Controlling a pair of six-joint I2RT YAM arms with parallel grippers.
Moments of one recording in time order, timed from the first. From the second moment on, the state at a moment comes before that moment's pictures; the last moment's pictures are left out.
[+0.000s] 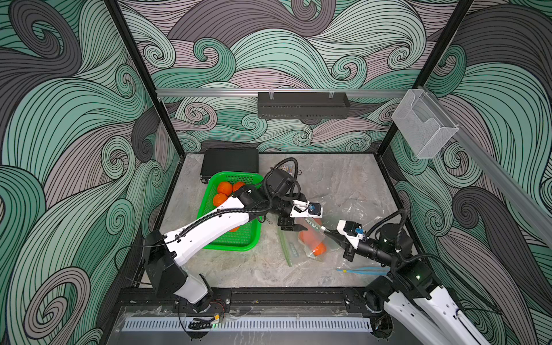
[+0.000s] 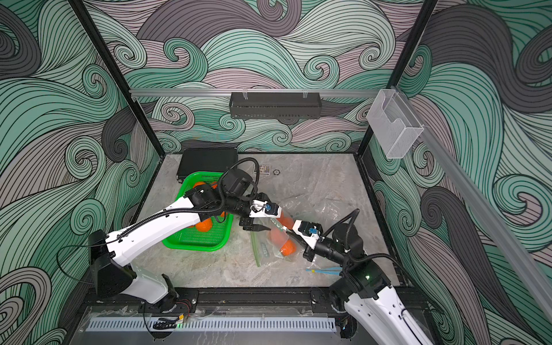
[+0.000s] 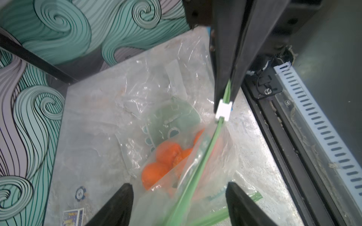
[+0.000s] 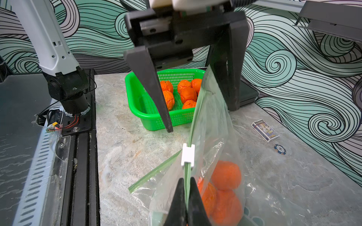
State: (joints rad) left arm -0.88 1.51 1.50 -0.76 0.48 0.84; right arm 0.55 0.41 0.54 -0.41 -0.50 -0.34
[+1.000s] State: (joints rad) left arm -0.98 1.66 1.64 -0.85 0.57 0.87; right arm 0.55 0.40 0.54 -0.42 -0.50 -0.34
